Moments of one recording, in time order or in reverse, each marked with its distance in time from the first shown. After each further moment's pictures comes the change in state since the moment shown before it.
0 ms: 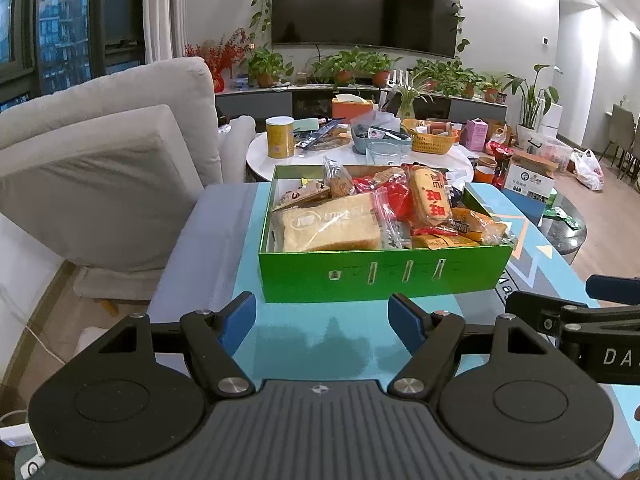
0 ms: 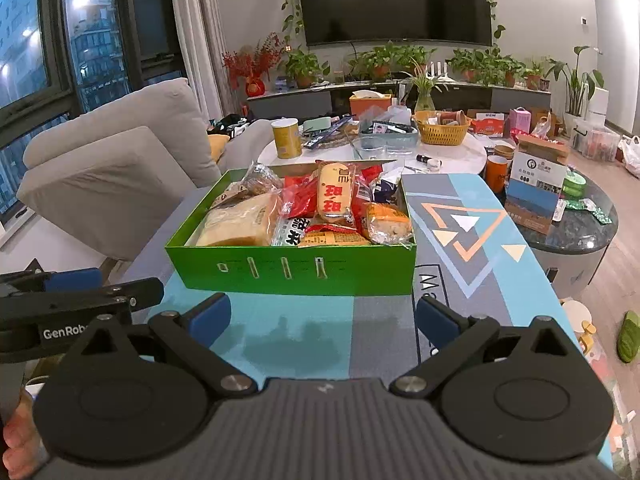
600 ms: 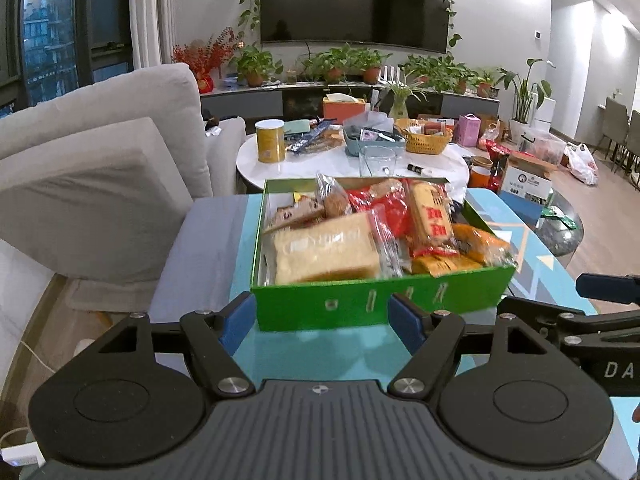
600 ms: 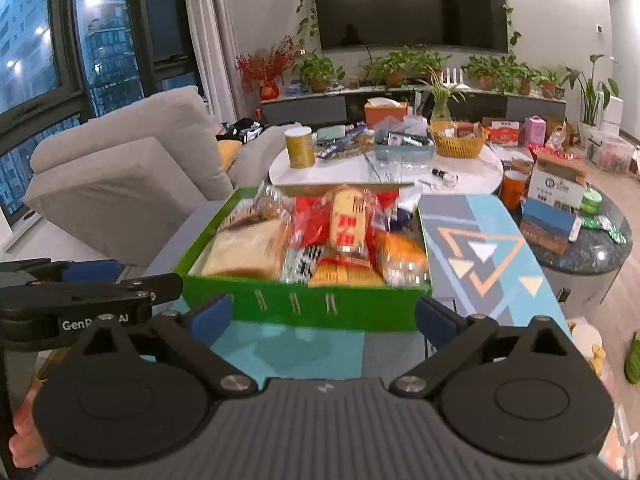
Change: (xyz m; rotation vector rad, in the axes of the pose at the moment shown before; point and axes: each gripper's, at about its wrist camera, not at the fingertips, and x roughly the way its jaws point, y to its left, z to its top) left arm 0.019 0.003 0.028 0.017 0.019 -0.031; right arm 0.015 -0.001 0.024 -0.005 0.010 0.041
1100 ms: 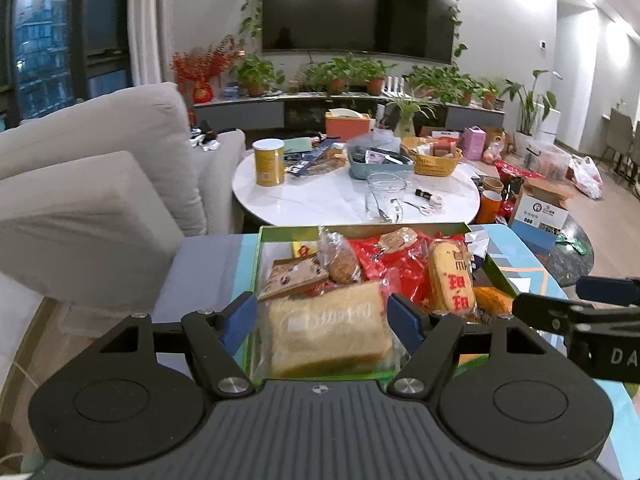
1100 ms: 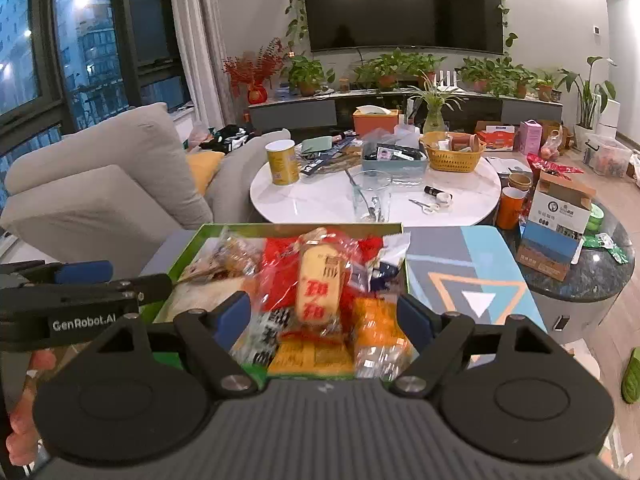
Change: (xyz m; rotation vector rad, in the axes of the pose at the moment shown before) left arm 0.046 0.003 0.053 -0.014 -0.028 0.011; right arm 0.033 -0.015 0.051 -0.010 -0.010 -0.017
